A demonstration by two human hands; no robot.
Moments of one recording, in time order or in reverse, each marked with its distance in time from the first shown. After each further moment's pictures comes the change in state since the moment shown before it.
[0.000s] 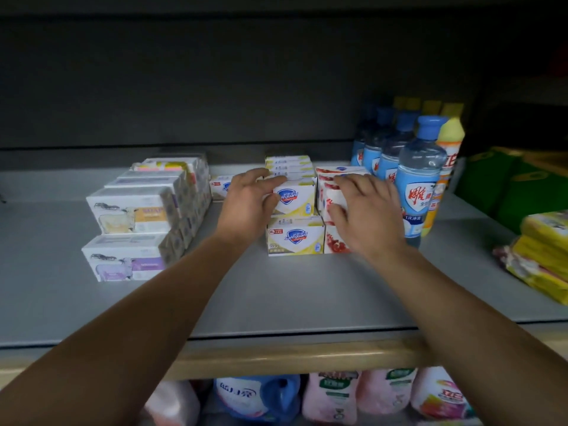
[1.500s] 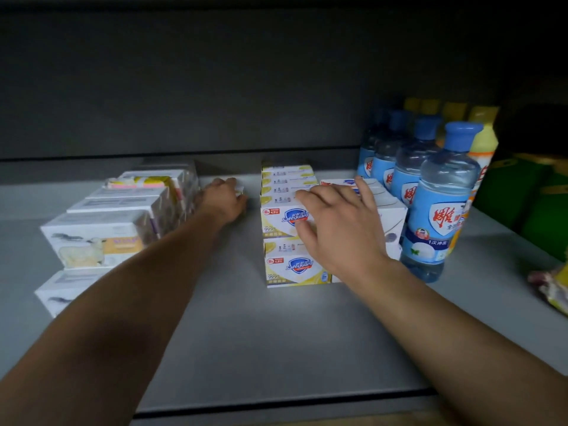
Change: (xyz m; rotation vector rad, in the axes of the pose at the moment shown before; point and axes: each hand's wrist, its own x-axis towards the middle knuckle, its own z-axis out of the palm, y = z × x) left_hand 0.104 -0.119 0.052 0.345 -0.281 -0.322; right_hand 0.030 -0.042 0.012 0.004 0.013 -0.135
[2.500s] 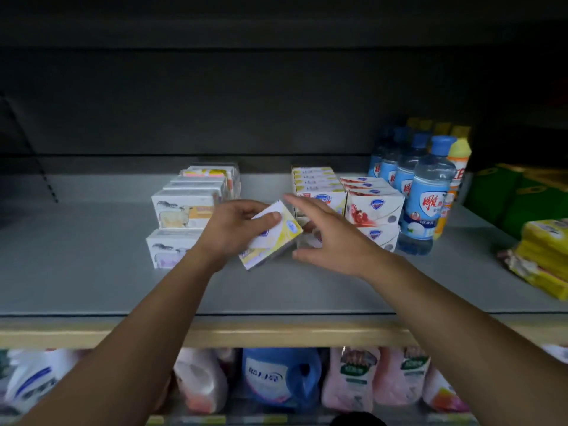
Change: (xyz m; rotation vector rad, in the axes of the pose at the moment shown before) left_hand -0.226 -0.002 -0.108 -1.018 -0.026 0.078; right_hand -0.054 -0.050 -0.050 0.800 -0.324 -0.198
